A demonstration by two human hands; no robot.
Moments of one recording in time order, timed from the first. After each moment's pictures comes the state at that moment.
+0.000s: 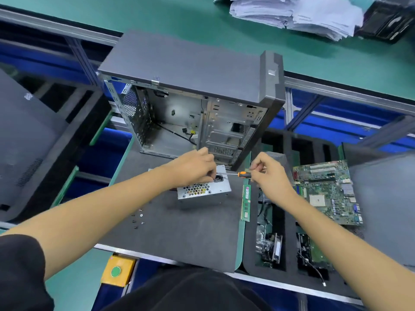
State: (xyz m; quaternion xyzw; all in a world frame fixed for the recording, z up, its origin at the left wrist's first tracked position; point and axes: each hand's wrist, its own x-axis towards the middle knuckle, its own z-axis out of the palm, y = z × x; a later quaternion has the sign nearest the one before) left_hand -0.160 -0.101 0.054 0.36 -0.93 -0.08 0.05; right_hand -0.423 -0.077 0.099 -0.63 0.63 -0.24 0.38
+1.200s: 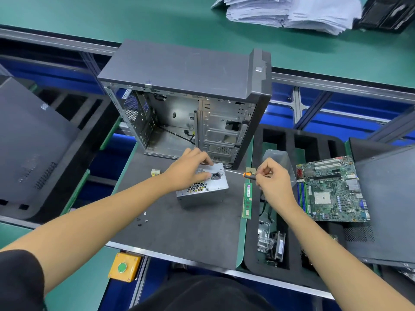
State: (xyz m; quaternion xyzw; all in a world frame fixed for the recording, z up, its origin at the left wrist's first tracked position) left_hand -0.165 -0.074 0.053 0.53 -0.79 -0.26 0.15; right_hand -0.444 -0.053 0.081 -0.57 0.62 -0.35 0.41
